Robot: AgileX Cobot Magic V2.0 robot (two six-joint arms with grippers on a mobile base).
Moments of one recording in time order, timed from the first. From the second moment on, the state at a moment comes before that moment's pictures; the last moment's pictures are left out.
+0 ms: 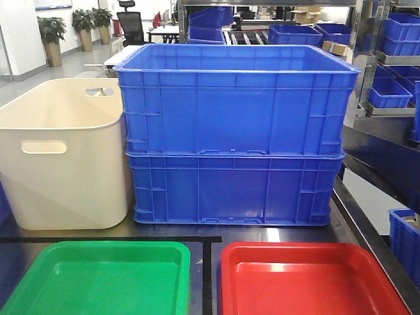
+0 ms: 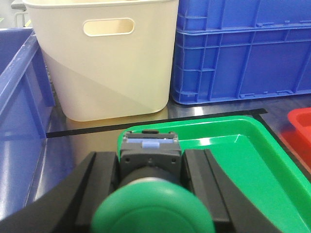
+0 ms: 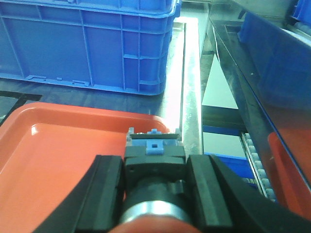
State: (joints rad) left arm -0.07 0.55 -0.73 -0.17 0.55 0.16; right arm 0.00 0.72 -0.81 0.08 0.59 -0.14
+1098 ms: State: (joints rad) left arm -0.07 0.80 -0.73 -0.86 0.46 0.62; right arm 0.00 0.95 -0.83 0.69 0.69 -0.59
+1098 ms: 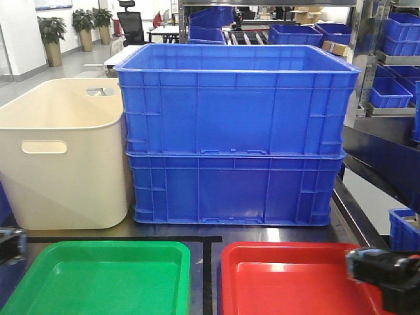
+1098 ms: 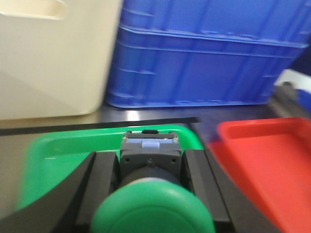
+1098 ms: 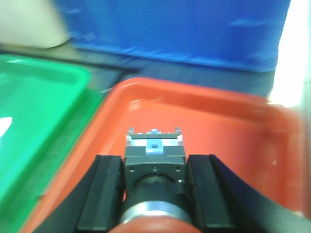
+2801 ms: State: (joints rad) left arm -0.07 1.30 -0.83 -1.34 0.62 1.05; right arm 0.00 1.18 -0.98 0.80 0.74 -0.67
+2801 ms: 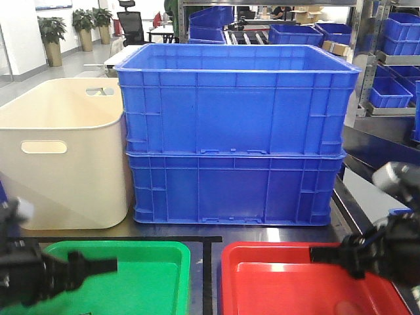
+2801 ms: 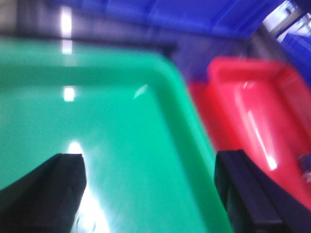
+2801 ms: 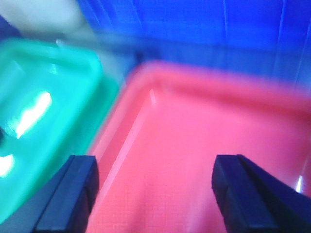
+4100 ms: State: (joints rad) left arm -0.07 0.67 -0.84 -1.28 0.55 1.05; right arm 0.00 0.81 -1.02 0.72 0.83 -0.66
